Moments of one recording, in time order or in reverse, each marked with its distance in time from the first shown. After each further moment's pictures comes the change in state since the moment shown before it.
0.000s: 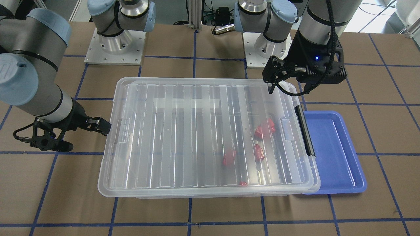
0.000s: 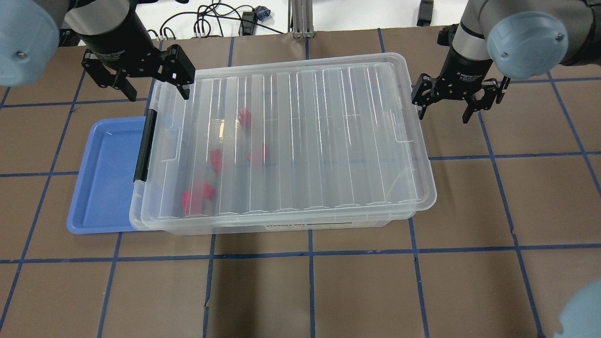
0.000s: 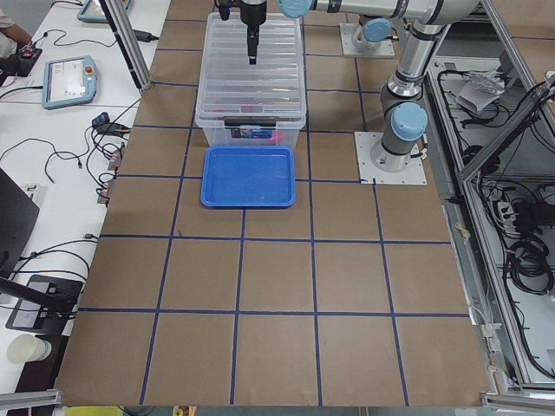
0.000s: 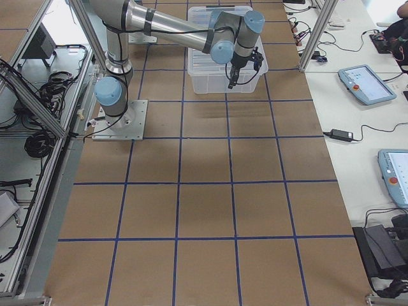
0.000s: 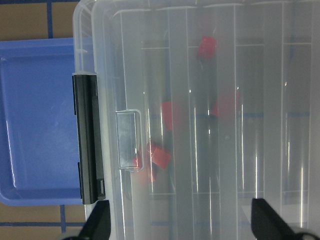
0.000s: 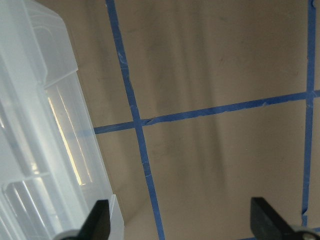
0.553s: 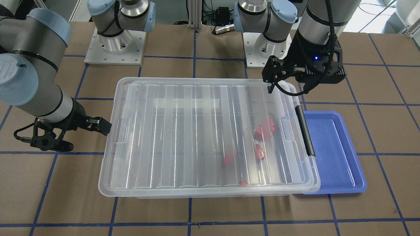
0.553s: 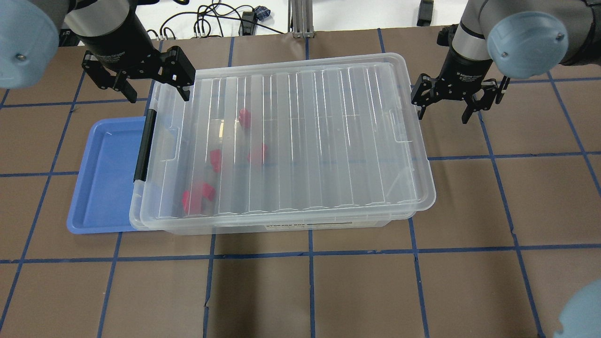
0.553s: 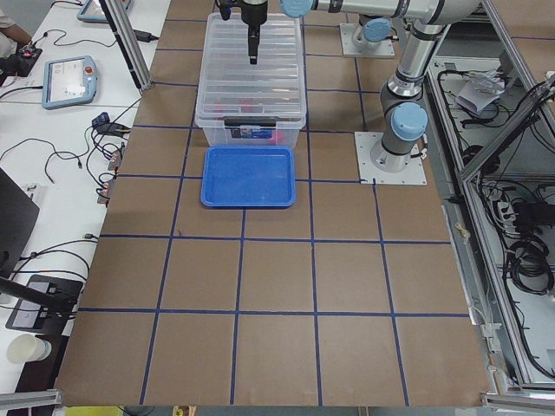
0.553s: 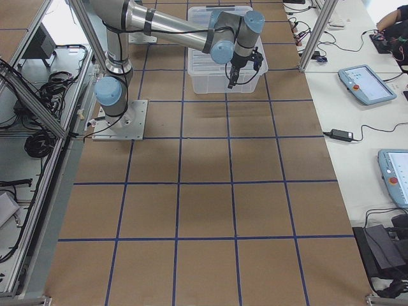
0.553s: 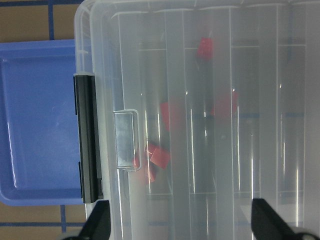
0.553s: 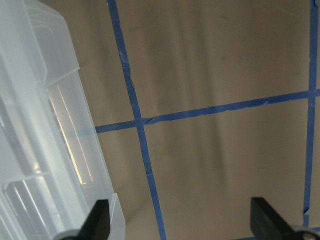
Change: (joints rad) left arm -0.001 0.002 -0.011 0.000 -0.001 0.001; right arm 0.000 0.000 -0.001 0.004 0.004 0.000
